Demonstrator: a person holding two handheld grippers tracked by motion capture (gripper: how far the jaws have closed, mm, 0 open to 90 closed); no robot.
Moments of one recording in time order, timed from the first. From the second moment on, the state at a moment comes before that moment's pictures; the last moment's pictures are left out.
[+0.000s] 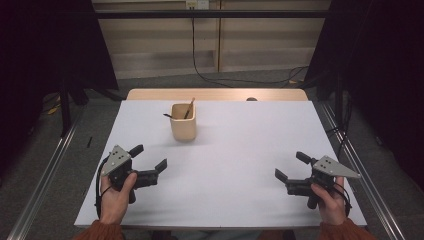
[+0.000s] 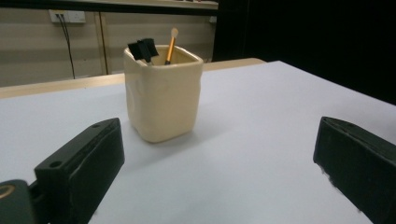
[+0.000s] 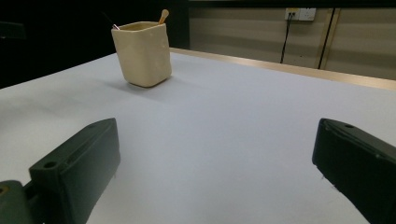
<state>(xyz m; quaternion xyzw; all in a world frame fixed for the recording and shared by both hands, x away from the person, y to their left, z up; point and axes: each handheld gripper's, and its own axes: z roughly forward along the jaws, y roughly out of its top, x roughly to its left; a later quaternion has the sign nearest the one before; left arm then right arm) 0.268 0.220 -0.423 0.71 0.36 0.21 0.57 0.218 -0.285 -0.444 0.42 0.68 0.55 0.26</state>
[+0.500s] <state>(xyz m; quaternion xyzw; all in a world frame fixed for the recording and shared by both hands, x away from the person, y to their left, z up) 0.243 0.227 -0.435 0.70 0.37 0.22 0.56 0.212 -0.291 -0.443 0.42 0.67 0.55 0.26</state>
